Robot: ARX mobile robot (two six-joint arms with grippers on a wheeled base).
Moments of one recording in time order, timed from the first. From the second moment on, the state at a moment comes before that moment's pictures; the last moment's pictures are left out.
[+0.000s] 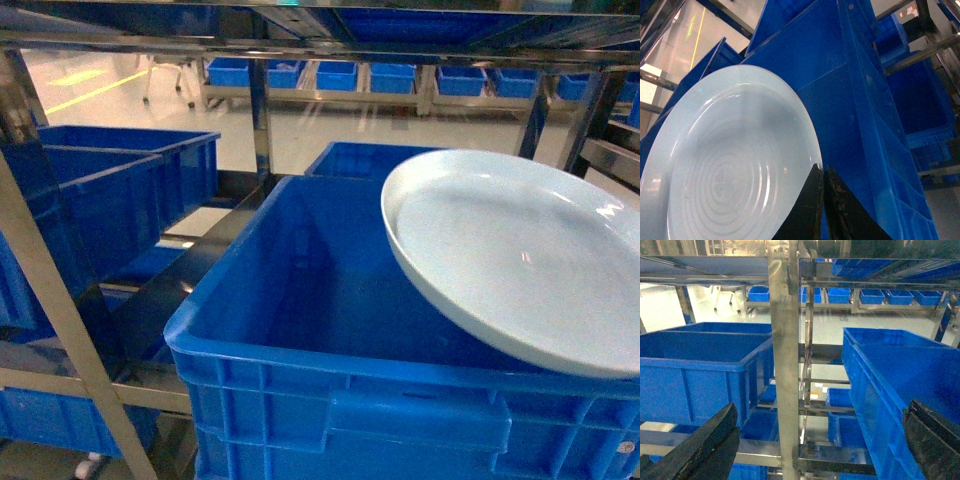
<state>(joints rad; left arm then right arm) 0.00 0.01 0.01 0.00 0.00 0.00 0.09 1.23 0.49 0.25 -0.15 0.72</state>
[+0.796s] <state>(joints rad) 0.00 0.01 0.01 0.00 0.00 0.00 0.17 1.42 0.62 0.28 -0.11 0.78</state>
